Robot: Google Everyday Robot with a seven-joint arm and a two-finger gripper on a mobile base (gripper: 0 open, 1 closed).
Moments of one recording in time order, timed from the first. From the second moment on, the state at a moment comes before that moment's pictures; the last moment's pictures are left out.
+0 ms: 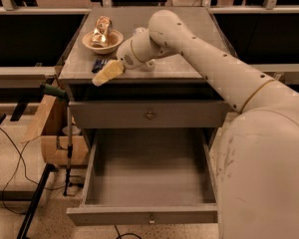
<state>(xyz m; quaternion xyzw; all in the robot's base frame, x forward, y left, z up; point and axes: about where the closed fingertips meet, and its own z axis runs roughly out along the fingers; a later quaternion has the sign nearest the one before) 0.754 0.127 0.836 -0.52 0.72 0.25 0.40</state>
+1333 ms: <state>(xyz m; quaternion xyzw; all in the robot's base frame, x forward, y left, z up) 0.750 0.125 0.826 -0.51 0.73 0.24 0.39</state>
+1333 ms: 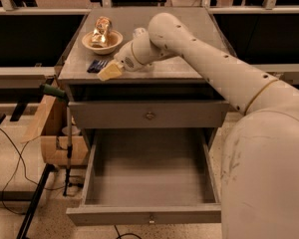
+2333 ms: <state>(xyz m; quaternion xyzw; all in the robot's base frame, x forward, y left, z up) 0.734 0.128 0.836 -0.52 0.74 0.18 0.40</state>
